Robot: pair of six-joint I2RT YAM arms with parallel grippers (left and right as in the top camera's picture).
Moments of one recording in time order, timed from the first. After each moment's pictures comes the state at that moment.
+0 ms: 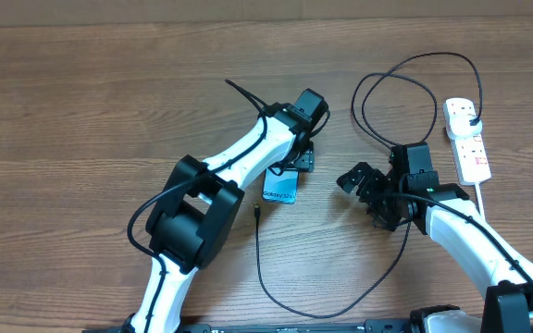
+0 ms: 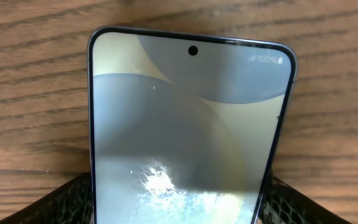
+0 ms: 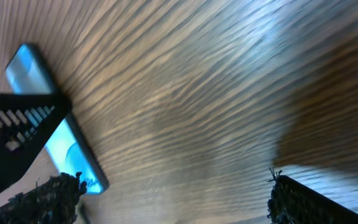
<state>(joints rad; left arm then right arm) -0.63 2.25 1.66 -0.87 -0.07 -0.58 0.15 1.42 0.67 -0.43 -0.35 0.82</state>
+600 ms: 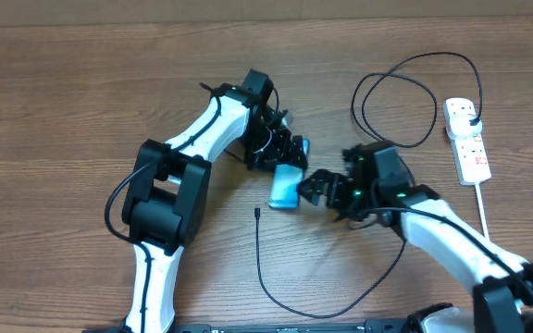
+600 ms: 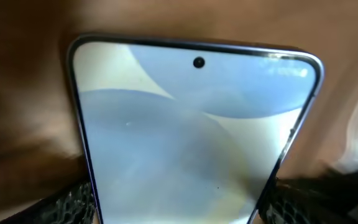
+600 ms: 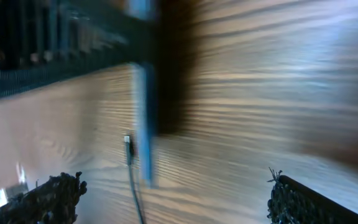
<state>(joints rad) -0.42 2.27 1.66 -0.94 0.69 -0.24 0.36 1.48 0.67 -0.21 -0.52 0.67</state>
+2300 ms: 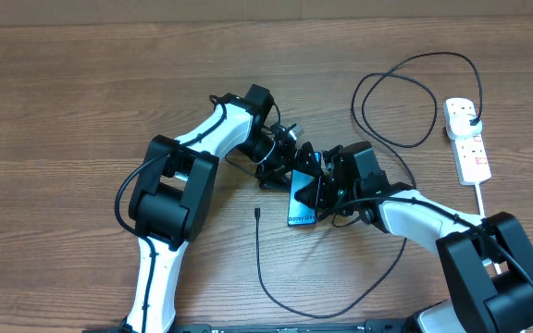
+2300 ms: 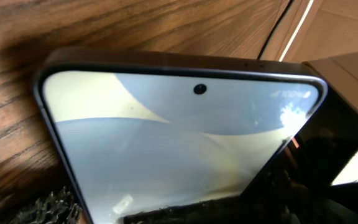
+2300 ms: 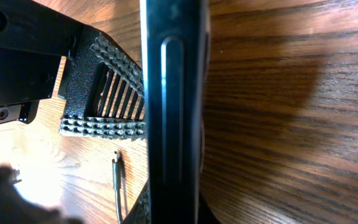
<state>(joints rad) -0.43 2.31 1.62 -0.95 0.96 -0.24 0.38 1.67 0.67 -0.02 -0.56 0.67</state>
